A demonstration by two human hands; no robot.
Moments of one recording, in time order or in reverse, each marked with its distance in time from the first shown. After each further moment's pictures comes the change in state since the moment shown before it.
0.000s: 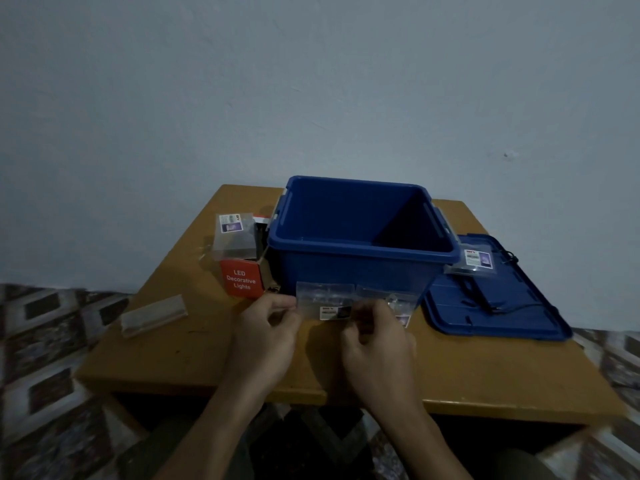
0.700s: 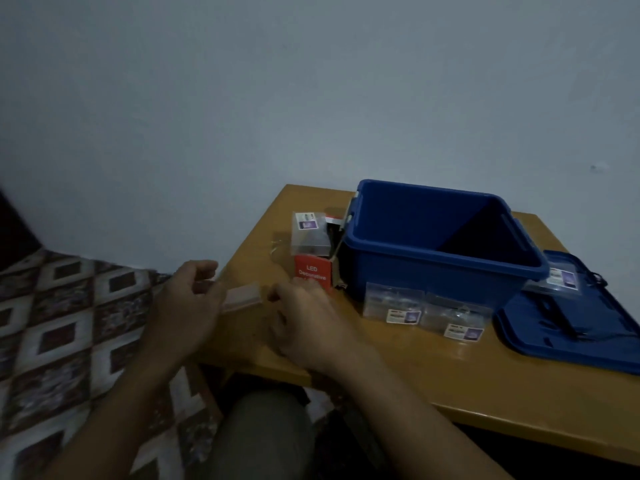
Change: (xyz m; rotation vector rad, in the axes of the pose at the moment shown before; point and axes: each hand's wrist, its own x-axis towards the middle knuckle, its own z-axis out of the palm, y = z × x) left_hand 0.018 -0.008 -0.159 0.371 0.400 0.165; right_hand 0.016 -0.091 0.103 -0.291 -0.515 -0.549
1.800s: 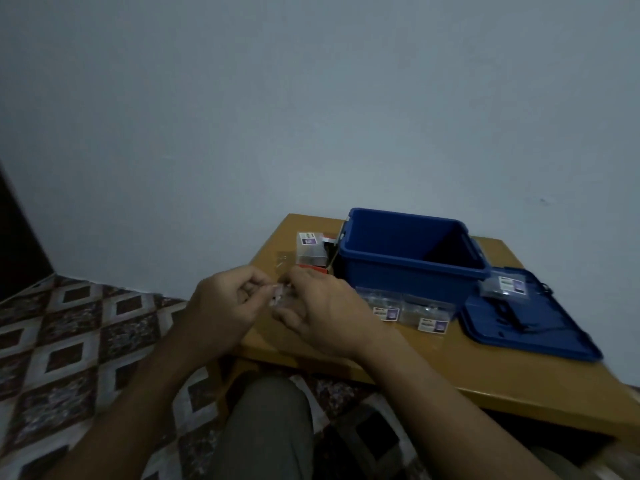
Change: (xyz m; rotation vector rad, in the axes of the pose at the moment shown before) left_hand -0.060 0.050 -0.043 0.025 -0.205 0.500; right_hand -0.053 -0.036 -0.047 -0.221 0.132 -0.247
